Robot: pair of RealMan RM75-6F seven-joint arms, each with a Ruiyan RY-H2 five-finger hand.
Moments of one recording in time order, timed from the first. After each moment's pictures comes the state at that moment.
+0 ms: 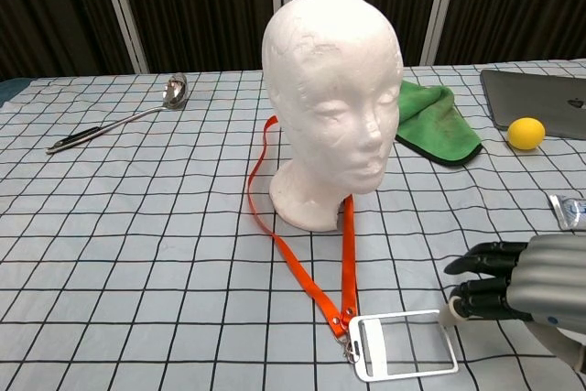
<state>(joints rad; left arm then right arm) -0.22 -1.09 -0.05 -1.97 1.36 1.37 0.28 0.61 -1.25 -0.22 -1.71 -1.68 0.87 -0.35</state>
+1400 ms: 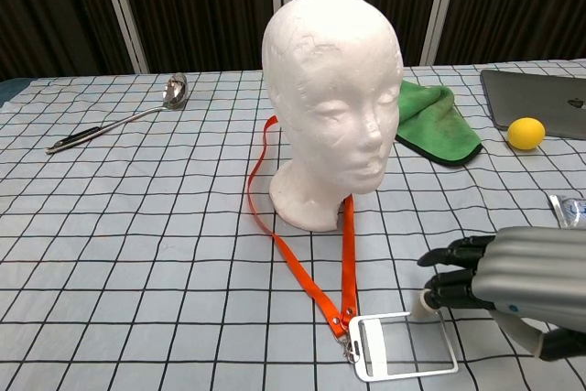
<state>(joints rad) -0.22 -1.09 -0.06 -1.97 1.36 1.36 0.26 0.62 -1.29 -0.15 -1.71 -1.65 0.82 -0.37</state>
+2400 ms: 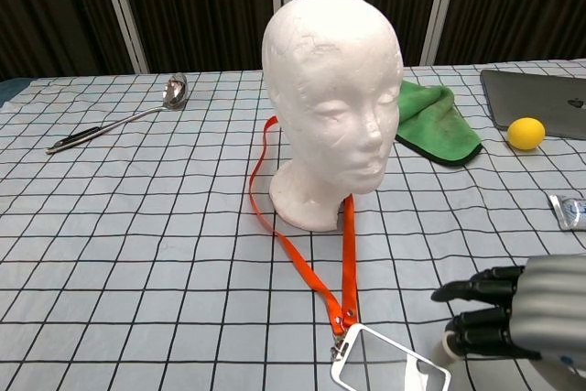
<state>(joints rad) -0.22 -1.09 -0.06 -1.97 1.36 1.36 0.27 0.60 -1.20 -0.24 -1.80 -1.78 0.89 -0.33</state>
